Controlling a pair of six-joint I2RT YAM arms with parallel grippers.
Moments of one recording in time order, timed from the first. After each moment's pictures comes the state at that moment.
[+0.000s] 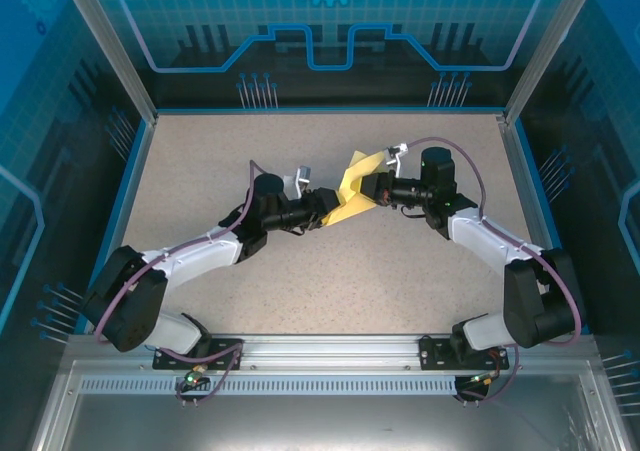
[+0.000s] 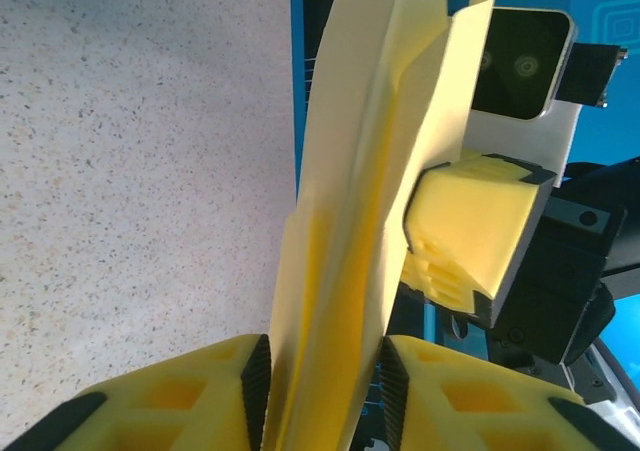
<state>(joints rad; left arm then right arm) -0.58 1.43 0.76 0.39 0.54 -1.29 0.29 1.42 0.83 0.22 -0.92 0.89</state>
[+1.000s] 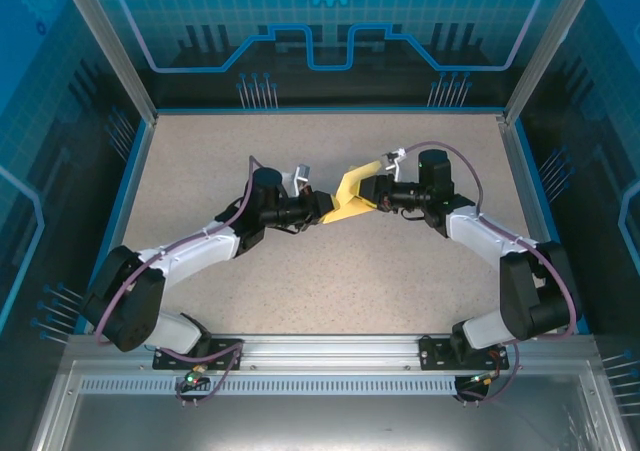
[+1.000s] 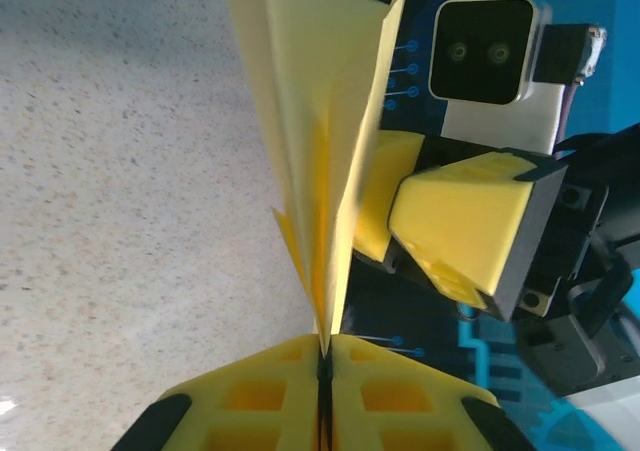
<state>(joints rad) -0.54 1.43 0.82 0.23 0.59 -1.15 0.27 1.46 0.83 0.14 -0.92 0.83</state>
